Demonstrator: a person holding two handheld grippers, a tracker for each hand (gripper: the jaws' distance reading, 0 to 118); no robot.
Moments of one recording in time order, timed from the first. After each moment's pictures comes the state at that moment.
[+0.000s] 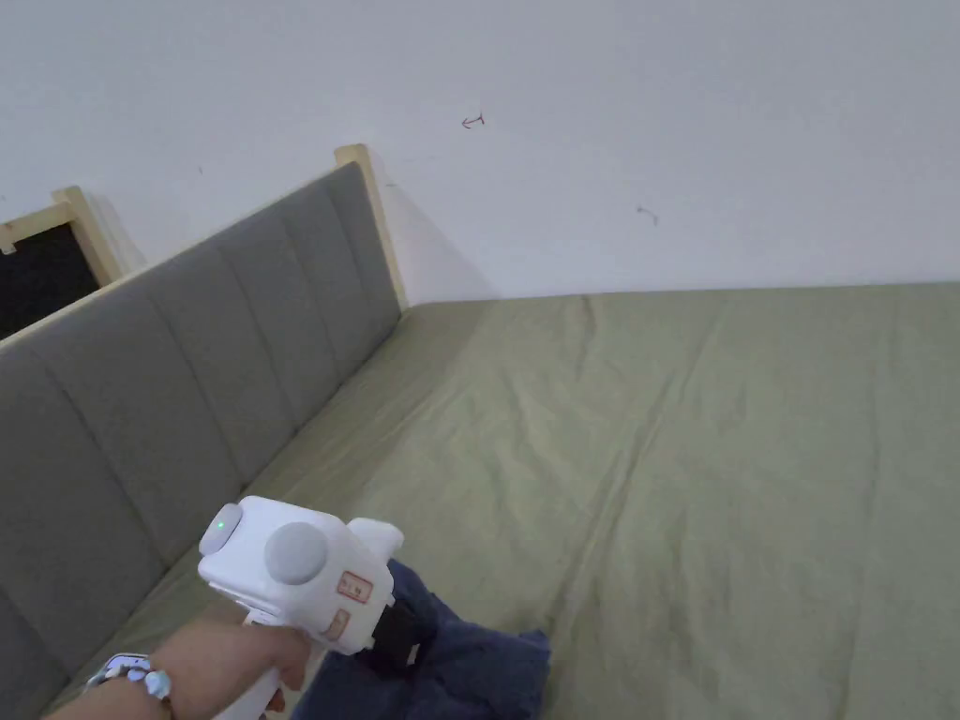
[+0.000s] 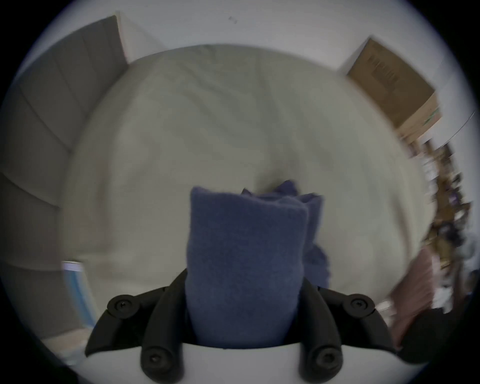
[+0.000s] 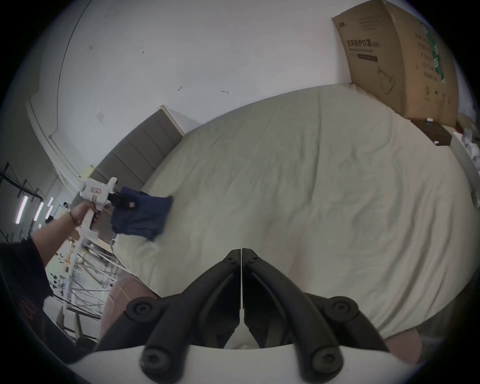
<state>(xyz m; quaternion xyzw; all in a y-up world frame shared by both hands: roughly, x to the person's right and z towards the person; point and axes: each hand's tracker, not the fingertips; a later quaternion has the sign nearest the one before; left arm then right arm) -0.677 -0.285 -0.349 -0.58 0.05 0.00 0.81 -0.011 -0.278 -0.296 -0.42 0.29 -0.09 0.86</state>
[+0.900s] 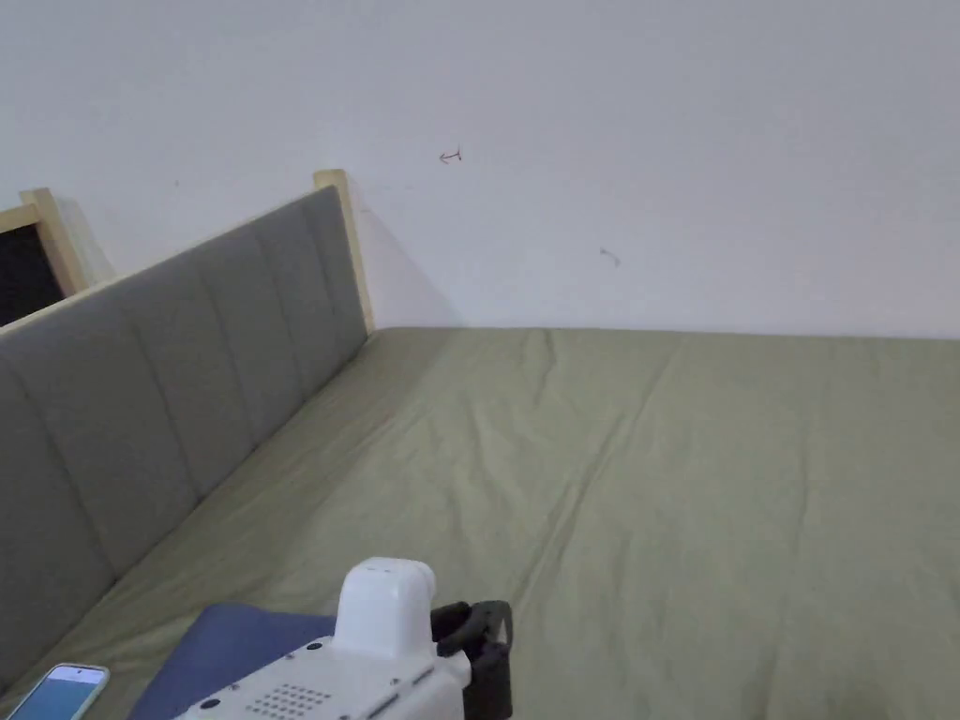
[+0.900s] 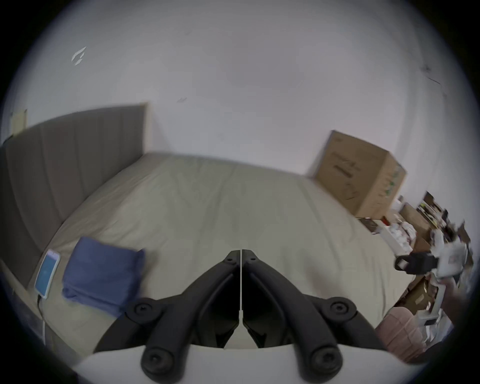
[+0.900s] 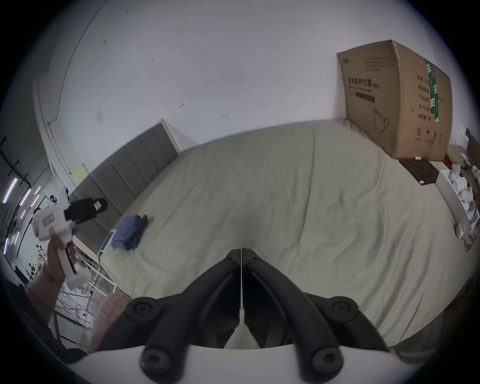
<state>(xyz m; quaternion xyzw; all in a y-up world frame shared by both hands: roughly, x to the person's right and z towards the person) -0.463 -0.195 -0.220 -0.19 0.01 0.09 0.98 -0.020 -0.229 -0.307 -0.32 0.28 -0.08 0.90</state>
